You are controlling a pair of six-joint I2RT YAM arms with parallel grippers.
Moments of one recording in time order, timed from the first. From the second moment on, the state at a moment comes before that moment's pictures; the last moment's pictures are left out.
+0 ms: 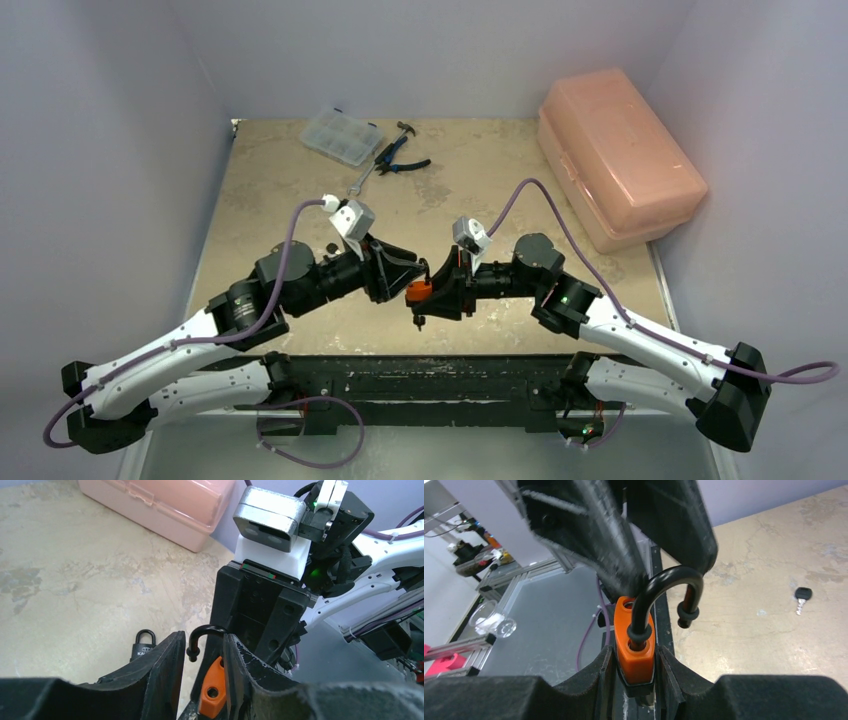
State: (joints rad) left arm -1.07 0.76 0.94 -0.23 -0.06 -0.39; right arm 0.92 0.96 0.71 0.23 -0.66 0.32
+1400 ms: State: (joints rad) left arm -1.07 0.76 0.90 -0.15 0.17 -0.32; right arm 0.93 0.96 0.71 0.27 -0.70 0.31
